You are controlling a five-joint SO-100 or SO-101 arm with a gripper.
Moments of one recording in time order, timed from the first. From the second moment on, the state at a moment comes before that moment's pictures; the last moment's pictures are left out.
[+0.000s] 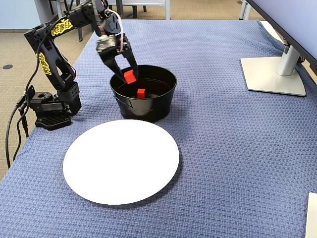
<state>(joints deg) 2.1 110.0 89.3 83.3 -20.8</state>
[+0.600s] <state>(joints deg) 5.0 123.0 99.3 82.8 -19.9</state>
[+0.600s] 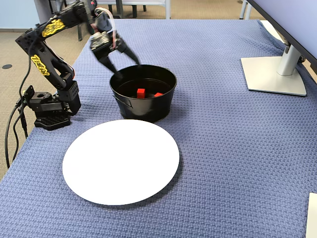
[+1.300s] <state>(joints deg) 10.2 159.6 152.8 72.9 -19.2</state>
